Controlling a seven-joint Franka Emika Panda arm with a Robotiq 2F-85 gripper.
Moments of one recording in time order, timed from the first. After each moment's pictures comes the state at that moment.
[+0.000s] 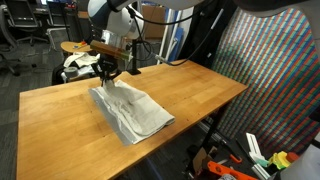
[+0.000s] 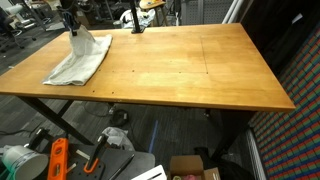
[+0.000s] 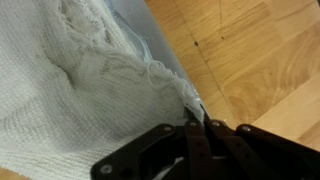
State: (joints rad) arm 0.18 0.68 0.08 -1.42 0.33 2.07 0.56
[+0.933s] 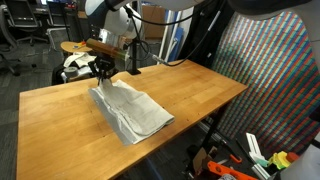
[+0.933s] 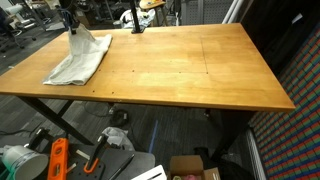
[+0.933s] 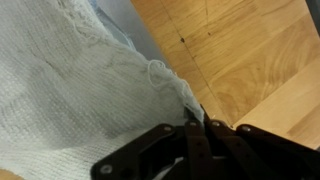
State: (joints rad) arm 0.19 0.71 0.09 -1.37 0.34 2.07 0.59
